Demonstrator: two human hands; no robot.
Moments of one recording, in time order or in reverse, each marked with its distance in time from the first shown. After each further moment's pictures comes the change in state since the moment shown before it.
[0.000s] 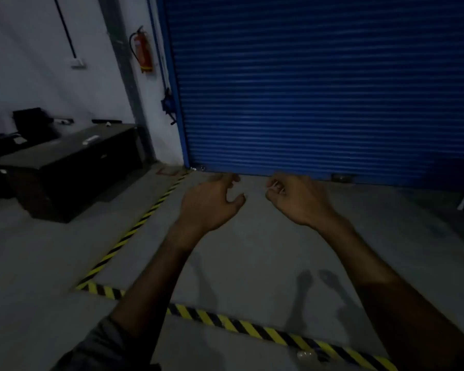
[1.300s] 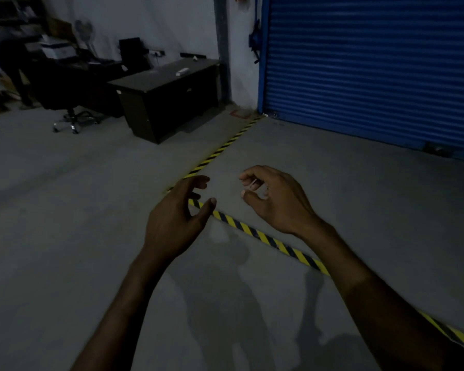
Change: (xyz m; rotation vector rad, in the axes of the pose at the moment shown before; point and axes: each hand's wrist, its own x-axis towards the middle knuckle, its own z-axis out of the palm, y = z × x) left_hand -0.408 -0.081 -0.170 -0.118 0.220 -0.449; right_hand -0.234 -0.269 0.101 0.462 -0.216 -0.376
